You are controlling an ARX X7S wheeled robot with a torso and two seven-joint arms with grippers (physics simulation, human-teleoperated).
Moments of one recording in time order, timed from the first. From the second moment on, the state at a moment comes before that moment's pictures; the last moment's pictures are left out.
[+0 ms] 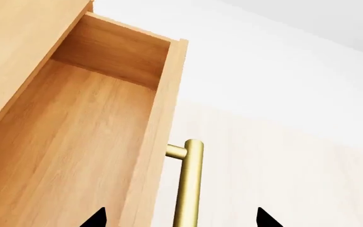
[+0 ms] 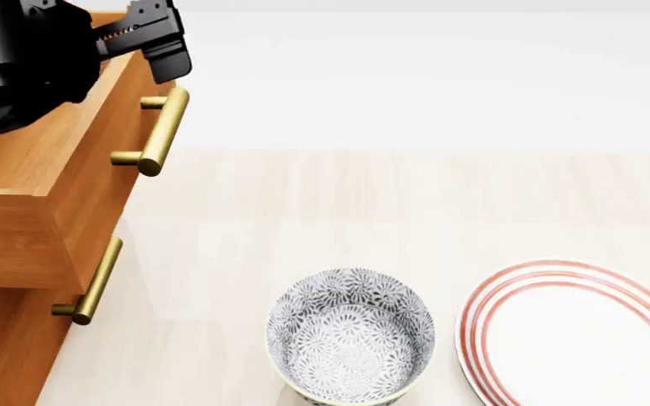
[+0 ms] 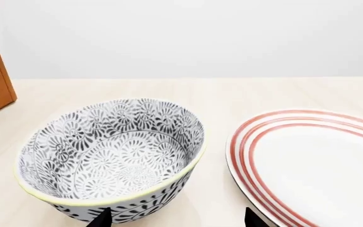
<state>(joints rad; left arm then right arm) -1.71 -0.05 0.00 -1.11 -0.68 -1.13 -0.56 0.09 0.32 -0.44 0.07 0.40 -0.02 0.35</state>
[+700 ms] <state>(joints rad) -1.74 -0.04 -0.12 -1.31 -0.61 -1.05 -0.56 0.09 0.33 -0.45 0.08 0.40 -0.02 0.35</state>
